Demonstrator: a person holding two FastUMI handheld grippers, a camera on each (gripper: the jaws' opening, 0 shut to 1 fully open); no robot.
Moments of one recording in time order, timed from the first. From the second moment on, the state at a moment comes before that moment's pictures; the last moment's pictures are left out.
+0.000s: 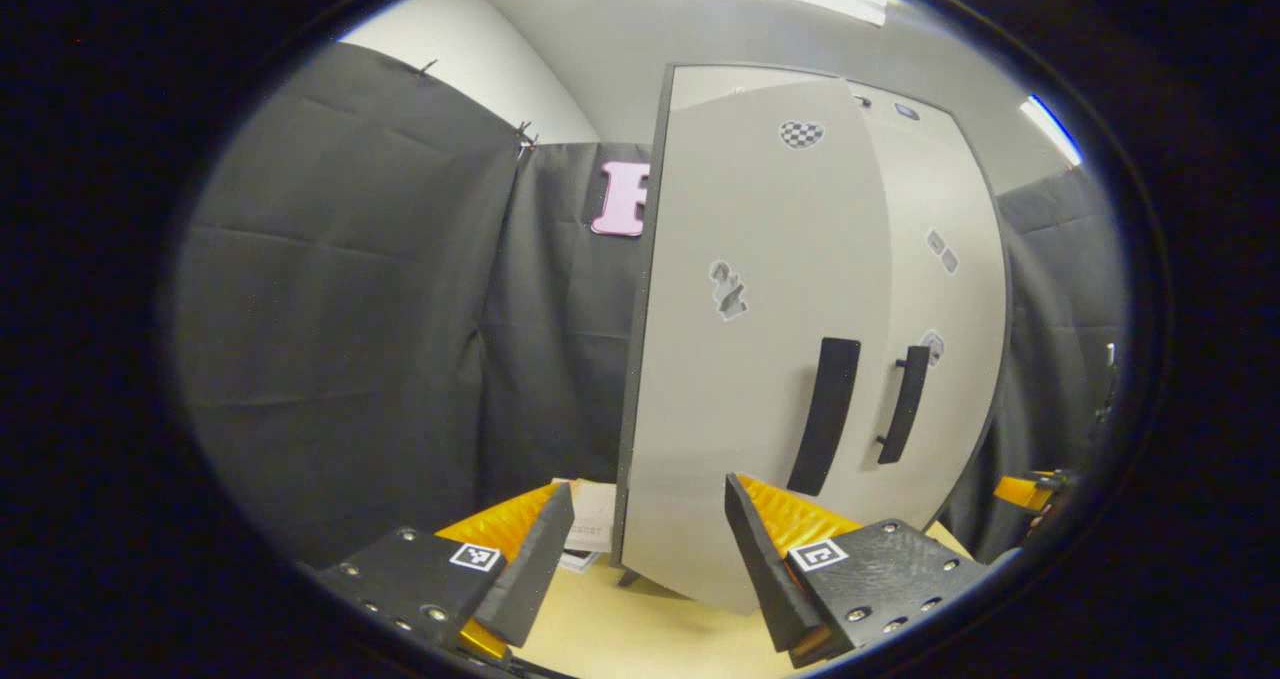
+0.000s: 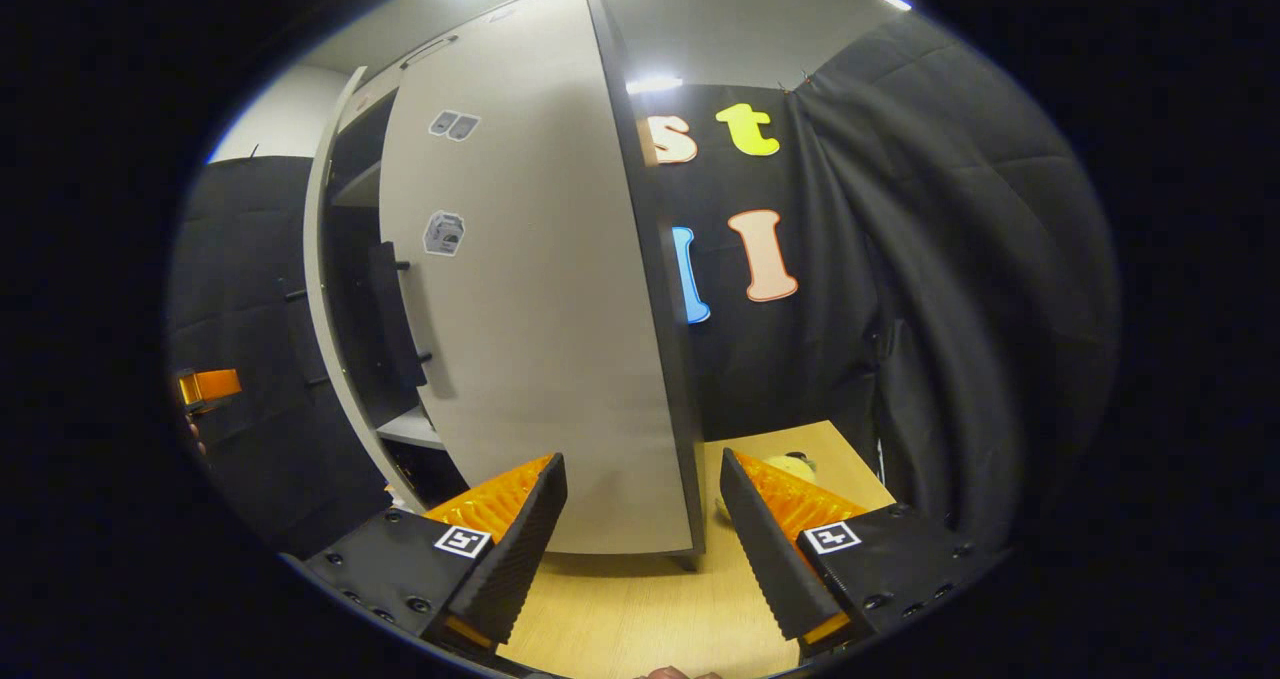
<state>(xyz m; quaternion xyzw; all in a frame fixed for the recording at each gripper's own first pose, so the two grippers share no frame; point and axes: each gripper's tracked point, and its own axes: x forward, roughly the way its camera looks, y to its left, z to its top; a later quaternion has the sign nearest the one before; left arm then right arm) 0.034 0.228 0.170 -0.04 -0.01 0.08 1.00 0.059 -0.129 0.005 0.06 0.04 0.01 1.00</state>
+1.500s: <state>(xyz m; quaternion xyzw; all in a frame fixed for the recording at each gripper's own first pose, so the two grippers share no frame) 0.014 0.298 0.132 -0.10 -0.06 0.02 0.99 -0.034 -0.088 0.013 0.03 0.00 -0.10 0.99</state>
